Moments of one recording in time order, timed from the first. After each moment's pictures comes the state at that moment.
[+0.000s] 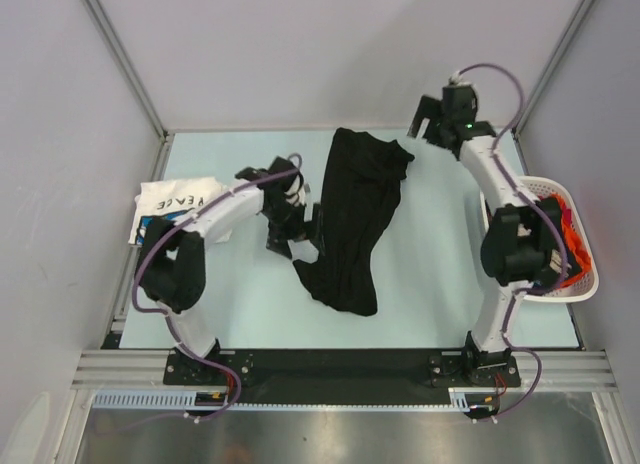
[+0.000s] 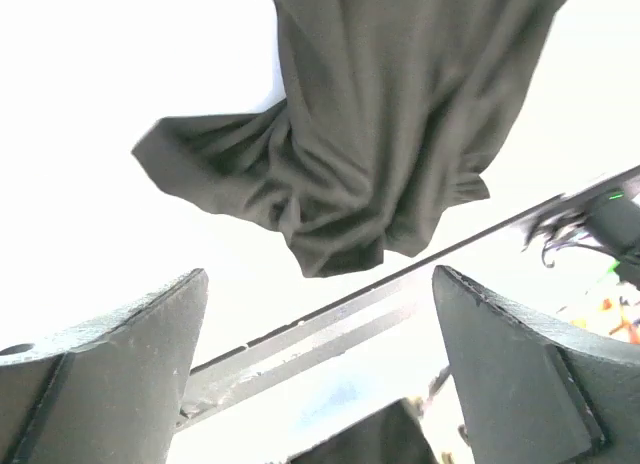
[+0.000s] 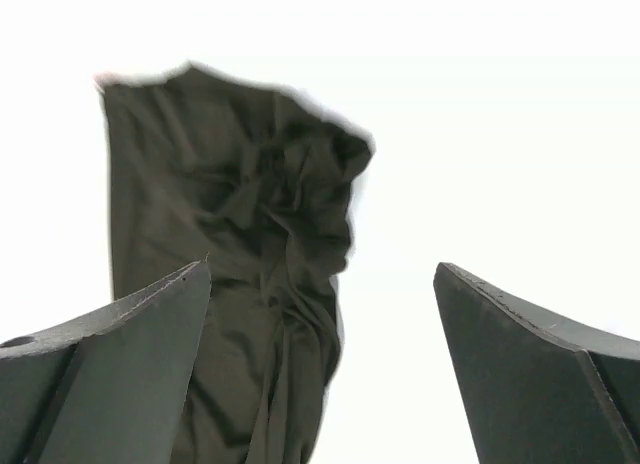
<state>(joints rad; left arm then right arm) -0.51 1.84 1.35 -0.94 0.43 -0.46 0.15 2.03 1.82 -0.46 0.08 0.41</state>
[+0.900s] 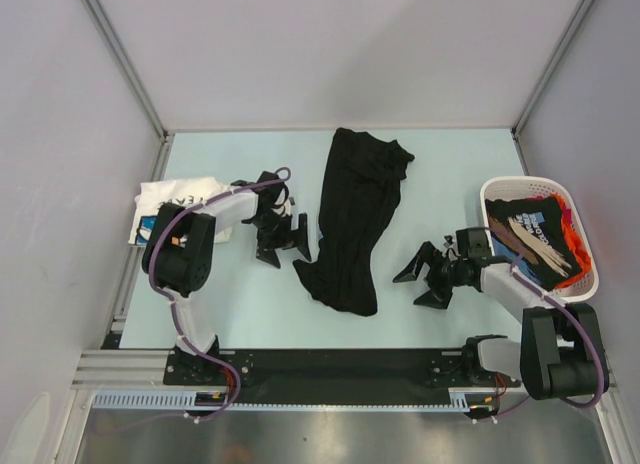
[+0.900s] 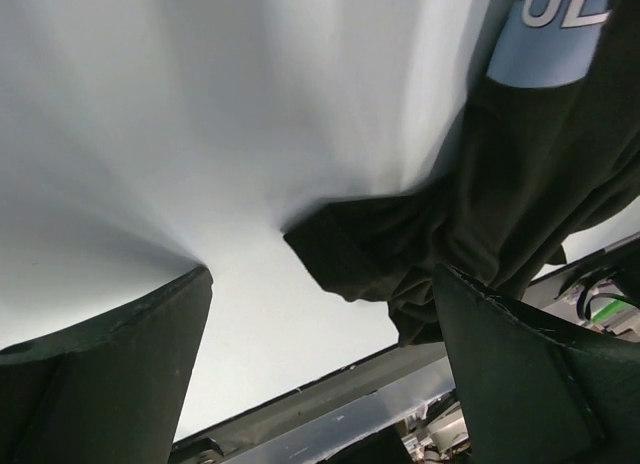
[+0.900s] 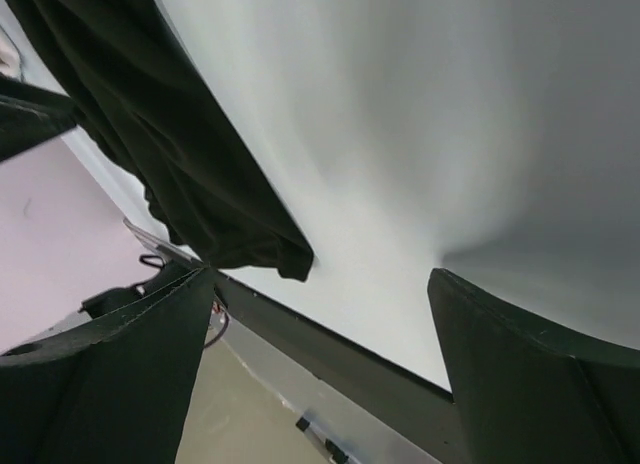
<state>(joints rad) -0.36 1.89 1.22 -0.79 0.40 -0.39 0.08 1.21 0.49 -0.41 -0.62 0.73</state>
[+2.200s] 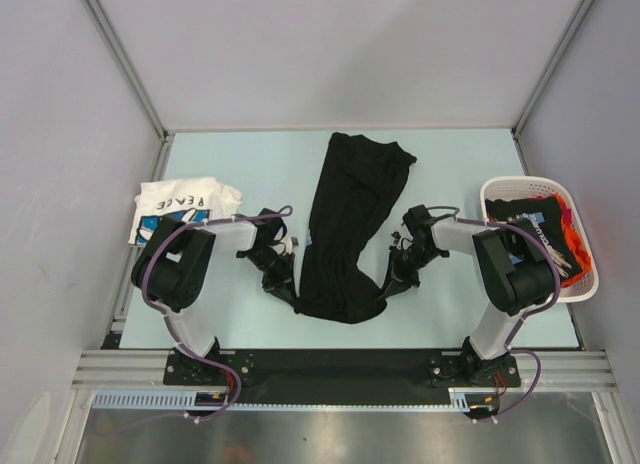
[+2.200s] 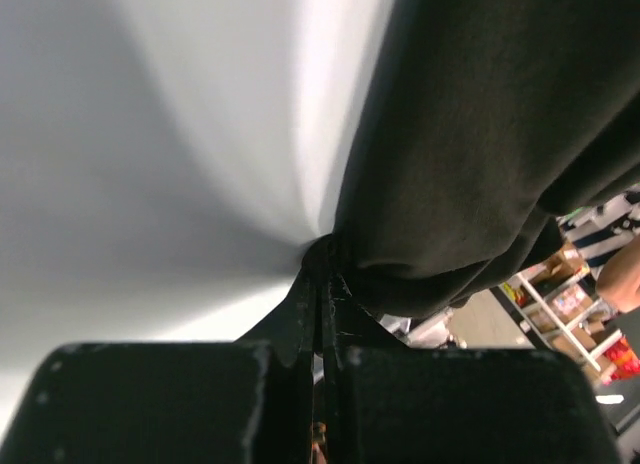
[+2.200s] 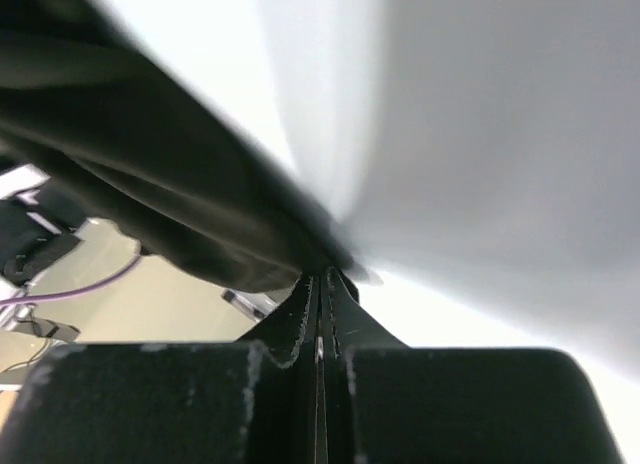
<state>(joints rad) -0.42 1.79 0.91 -0.69 0.61 -0.40 0.37 1.74 0.87 -0.58 -0.67 0.54</state>
